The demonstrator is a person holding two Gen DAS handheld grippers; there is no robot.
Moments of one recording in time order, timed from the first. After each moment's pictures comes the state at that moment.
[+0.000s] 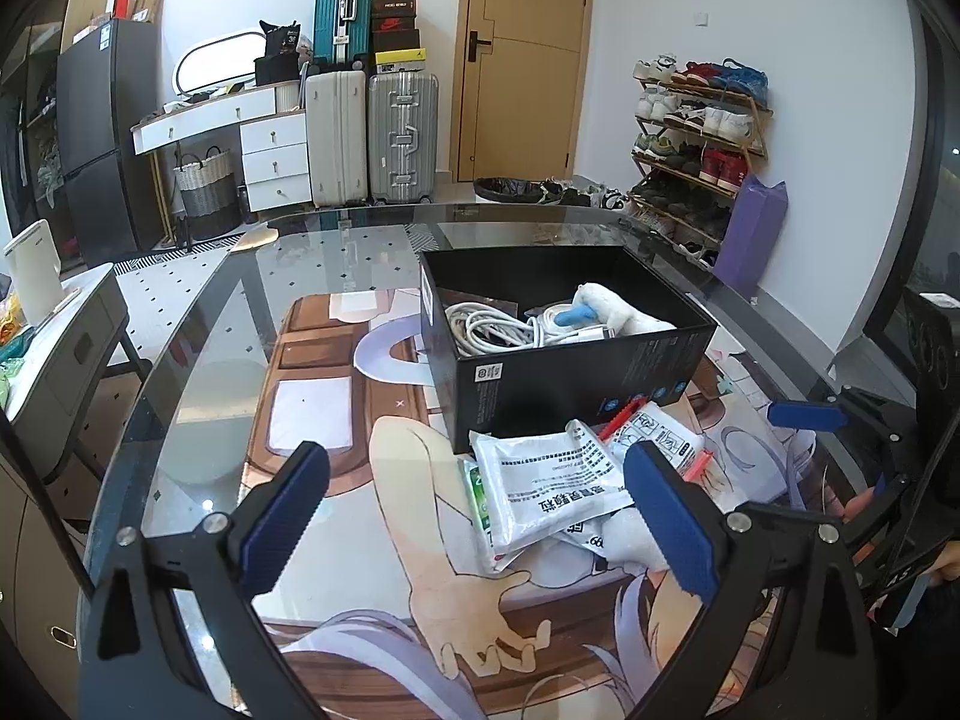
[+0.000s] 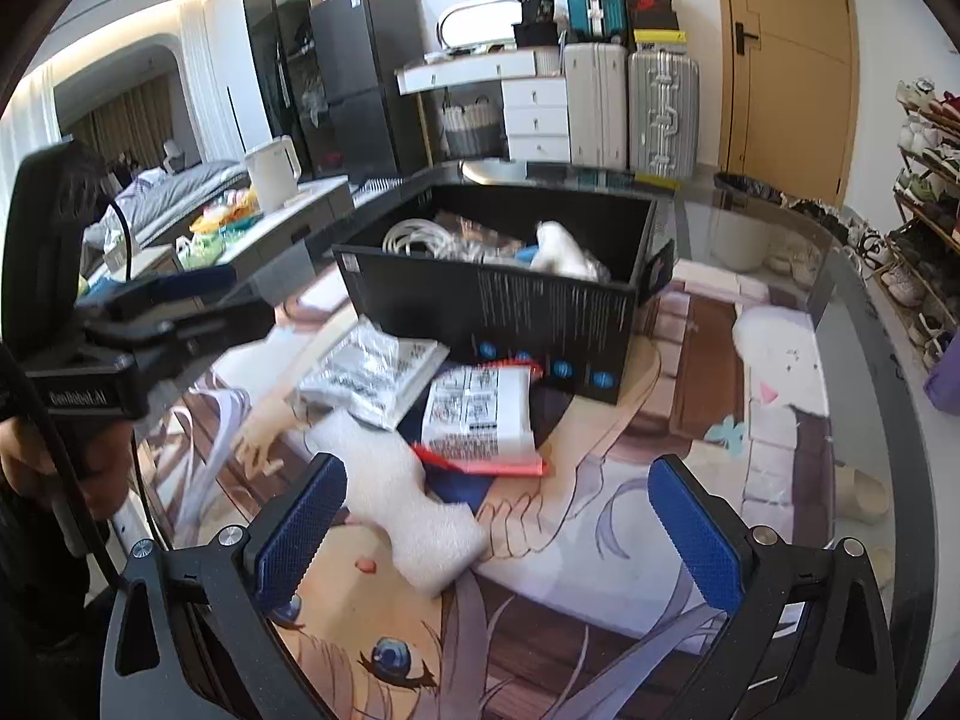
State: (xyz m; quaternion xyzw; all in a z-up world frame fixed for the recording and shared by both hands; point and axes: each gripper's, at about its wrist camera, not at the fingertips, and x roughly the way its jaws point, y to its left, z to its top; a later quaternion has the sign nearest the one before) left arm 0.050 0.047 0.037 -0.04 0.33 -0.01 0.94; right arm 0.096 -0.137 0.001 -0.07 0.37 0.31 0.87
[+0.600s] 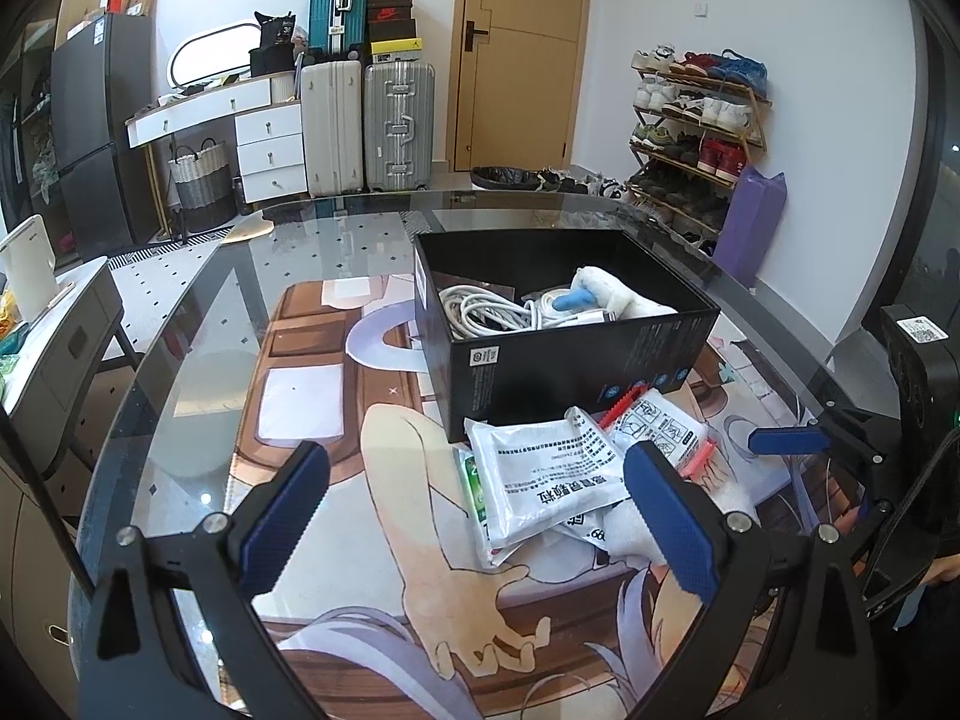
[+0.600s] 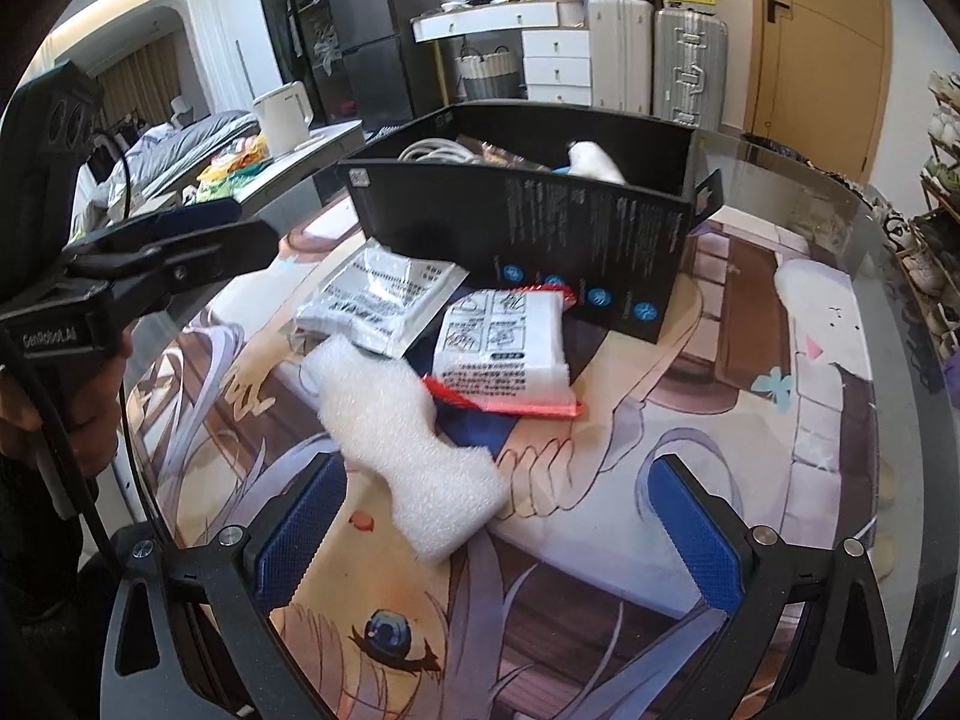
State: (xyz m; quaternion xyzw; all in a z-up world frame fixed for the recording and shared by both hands) left arm 0.053 0.044 0.030 -0.04 0.34 -0.01 0.94; right arm 0.099 -0.122 -0.025 -0.11 0.42 0.33 0.84
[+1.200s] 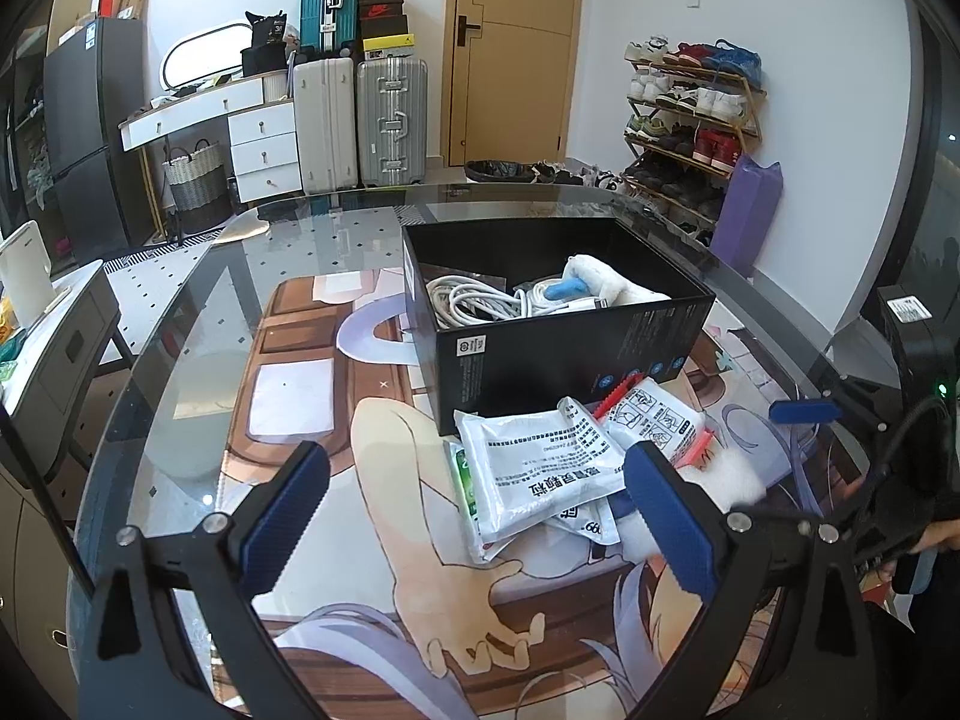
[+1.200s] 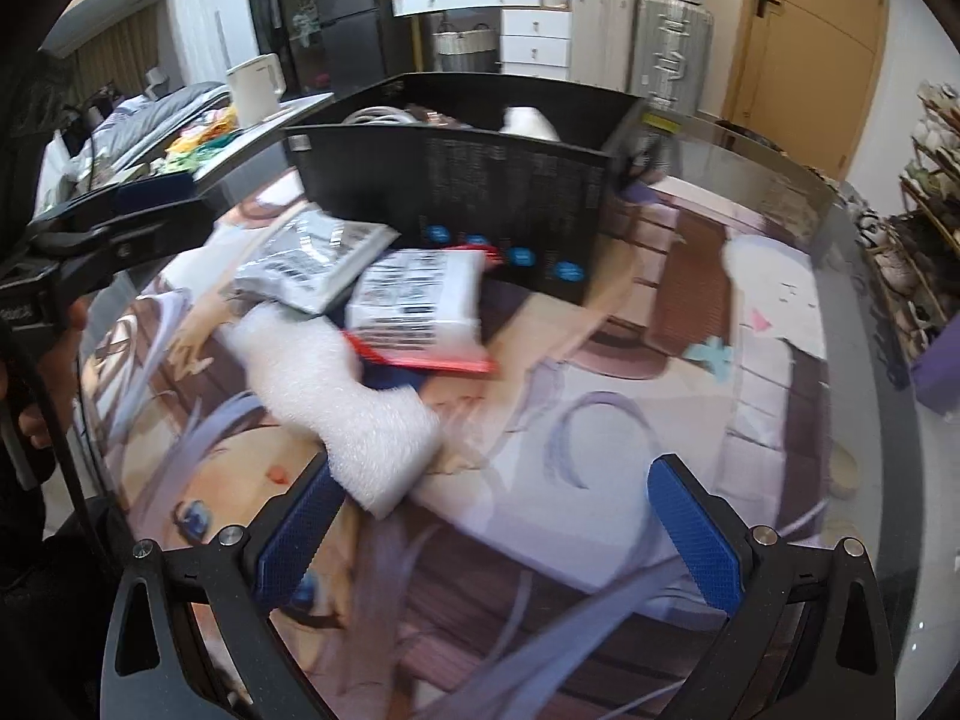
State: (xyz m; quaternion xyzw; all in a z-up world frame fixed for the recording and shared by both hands) left arm 0.053 0.042 0.027 -0.03 0.35 -0.02 0.94; right arm 0.111 -0.145 -0.030 -0.13 0.43 0.26 0.85
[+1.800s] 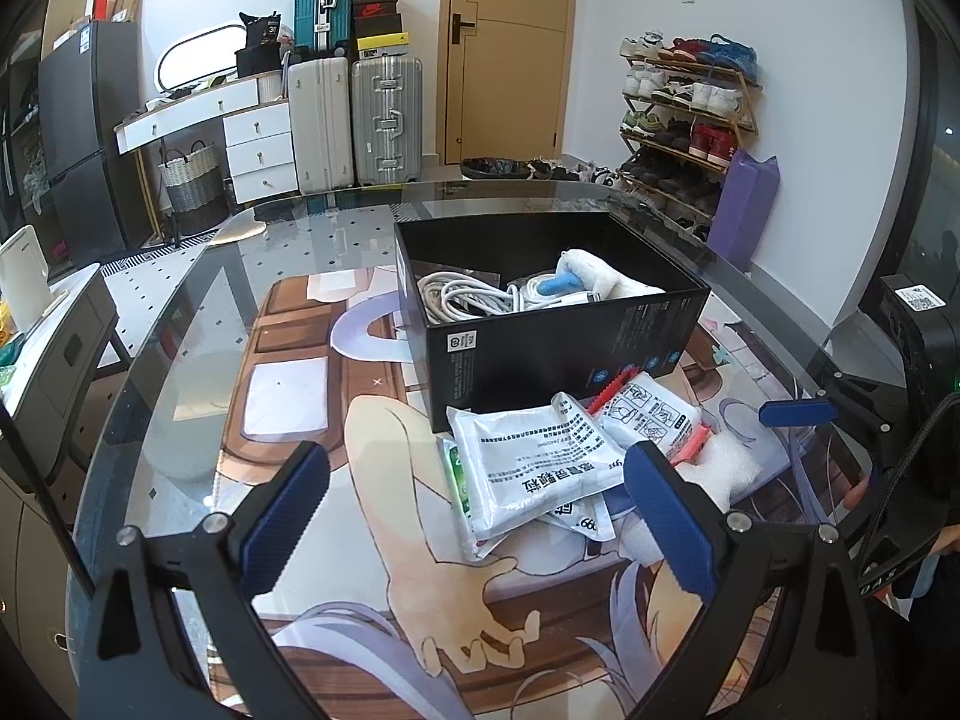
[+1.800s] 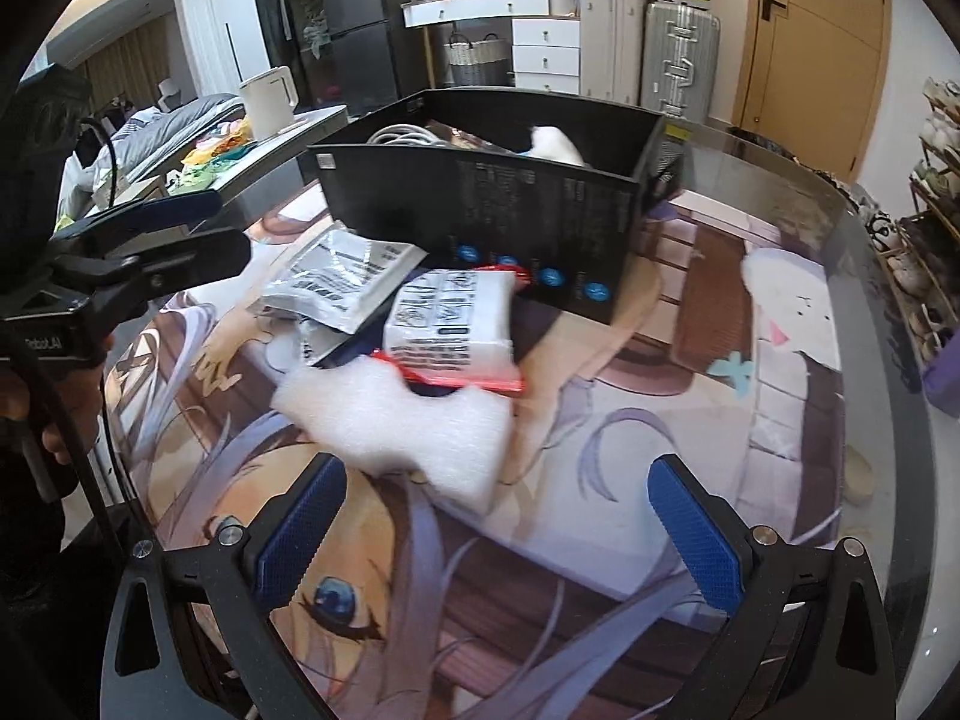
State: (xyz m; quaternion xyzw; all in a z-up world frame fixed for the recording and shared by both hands) left arm 0.053 0.040 0.025 -0.03 0.35 -0.02 0.94; right arm 0.100 -0.131 -0.024 -0.12 0.42 0.31 0.84
